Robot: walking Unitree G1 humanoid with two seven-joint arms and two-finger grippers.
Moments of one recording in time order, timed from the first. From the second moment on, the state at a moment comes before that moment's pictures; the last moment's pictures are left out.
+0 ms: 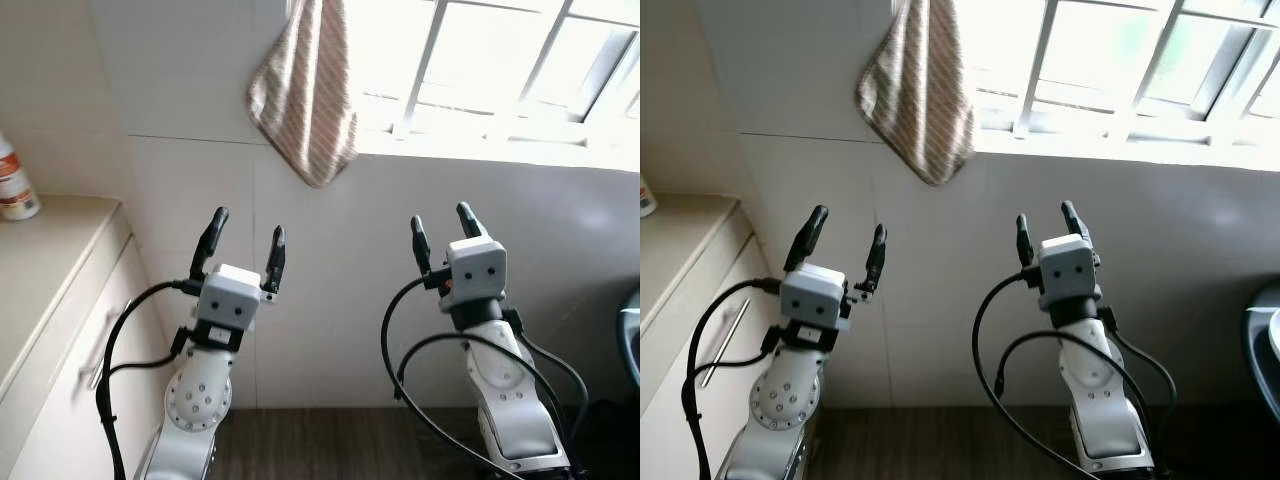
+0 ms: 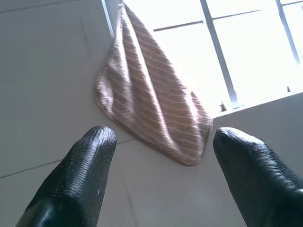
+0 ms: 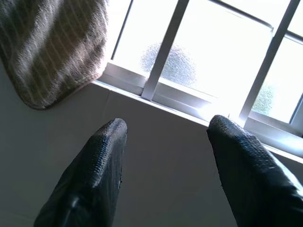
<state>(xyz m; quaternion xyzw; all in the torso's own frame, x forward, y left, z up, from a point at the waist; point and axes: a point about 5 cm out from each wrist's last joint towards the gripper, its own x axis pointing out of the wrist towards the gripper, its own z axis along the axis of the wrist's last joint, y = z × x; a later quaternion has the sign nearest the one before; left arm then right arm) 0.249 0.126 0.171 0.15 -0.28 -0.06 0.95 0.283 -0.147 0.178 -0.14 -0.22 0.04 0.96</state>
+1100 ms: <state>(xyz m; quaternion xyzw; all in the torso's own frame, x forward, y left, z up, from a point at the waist) 0.256 0.122 0.159 0.16 -0.25 -0.08 0.95 0.287 -0.152 0.159 -0.17 -0.17 0.04 0.97</state>
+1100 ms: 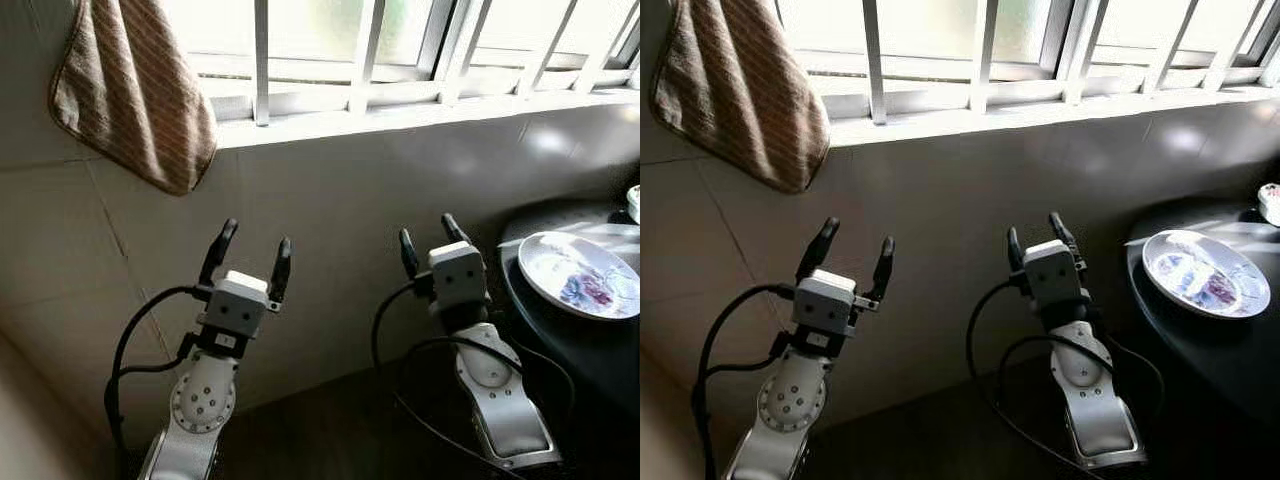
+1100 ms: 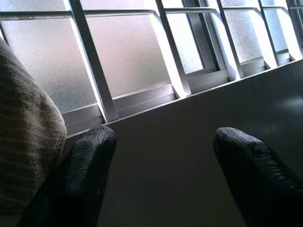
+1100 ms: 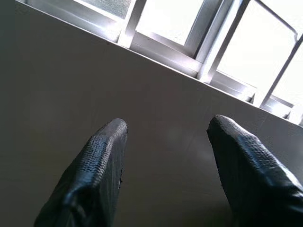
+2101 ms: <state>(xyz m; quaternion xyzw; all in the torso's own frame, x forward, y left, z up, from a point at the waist) 0.258 0.131 0.152 0.17 -0.22 -0.07 0.96 0.294 -0.129 0.152 -0.17 -0.14 0.07 0.97</state>
